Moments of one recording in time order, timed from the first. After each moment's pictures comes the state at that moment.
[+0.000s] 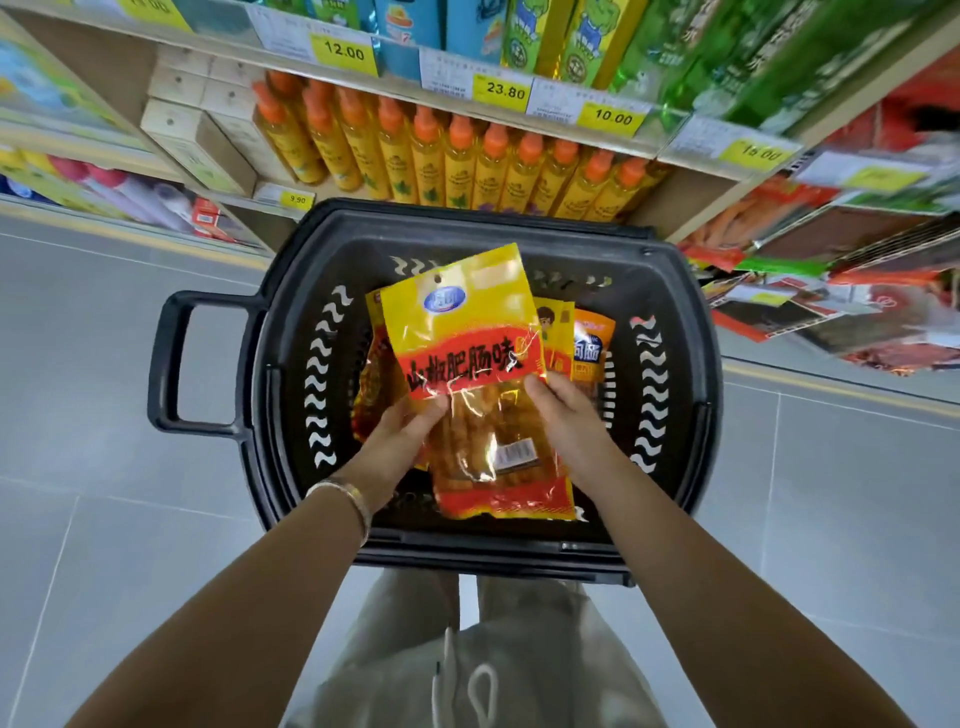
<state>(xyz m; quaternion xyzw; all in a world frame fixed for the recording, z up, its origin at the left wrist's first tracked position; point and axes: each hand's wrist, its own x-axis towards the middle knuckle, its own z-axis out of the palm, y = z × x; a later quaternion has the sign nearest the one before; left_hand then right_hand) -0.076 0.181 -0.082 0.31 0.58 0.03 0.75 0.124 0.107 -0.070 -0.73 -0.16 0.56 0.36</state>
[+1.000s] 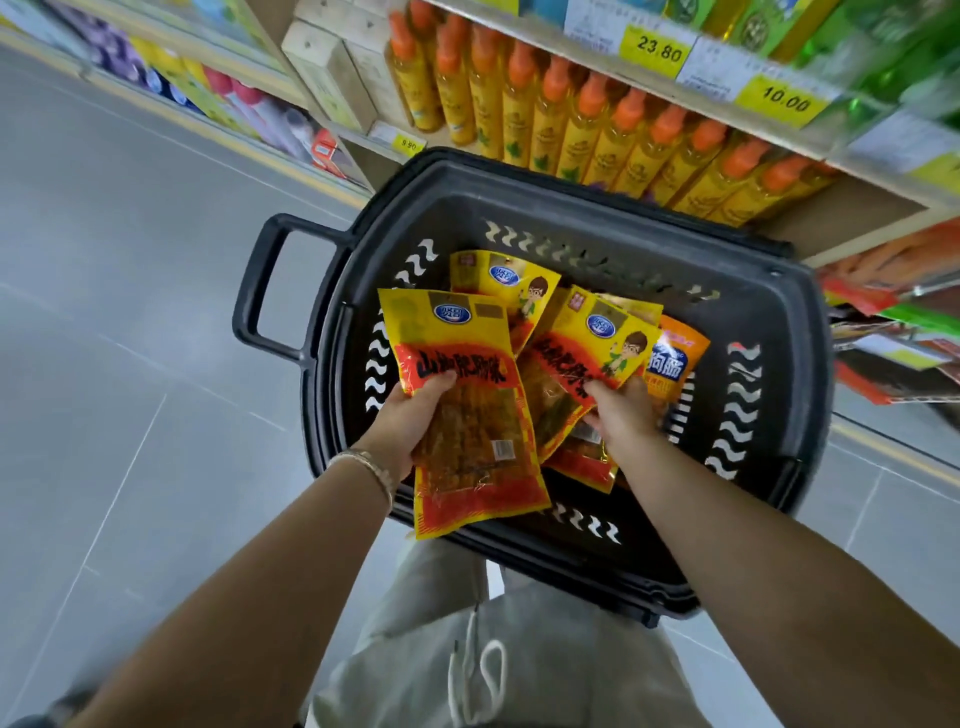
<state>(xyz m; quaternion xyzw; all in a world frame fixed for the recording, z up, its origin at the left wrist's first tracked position) -0.092 0.174 -0.077 0.14 0.74 0.12 0.65 0.143 0.138 -0.159 -0.79 -0.02 0.55 0.29</state>
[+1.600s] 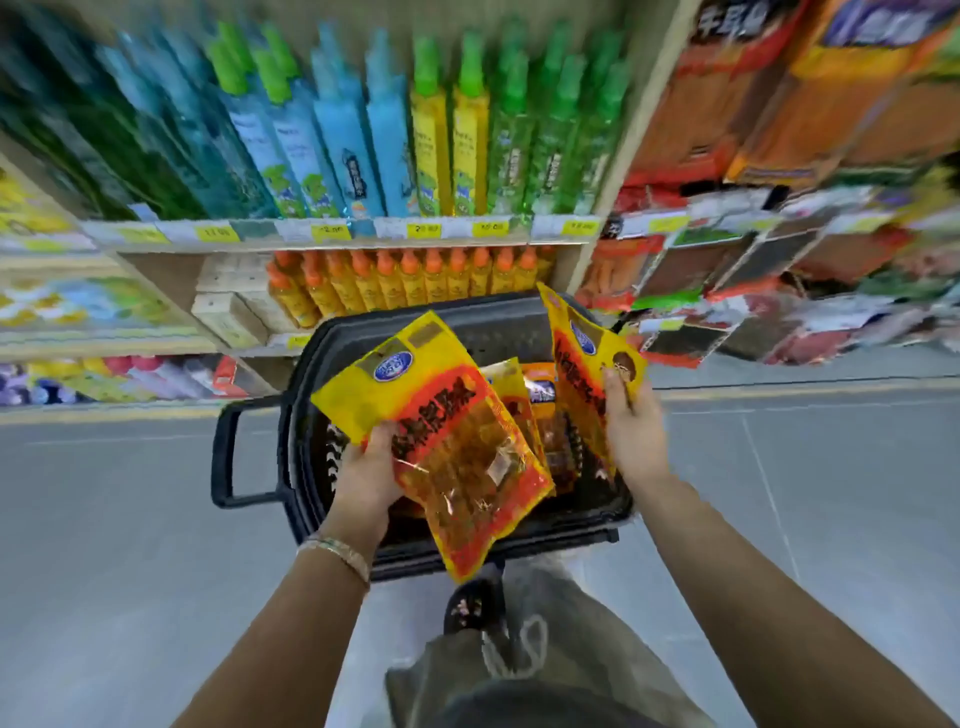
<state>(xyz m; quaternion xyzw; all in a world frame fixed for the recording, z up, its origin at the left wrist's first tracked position) -0.089 0.153 0.049 0.36 0.64 0.23 0.64 0.137 0.034 0.049 -0.83 -0.19 0.21 0.49</state>
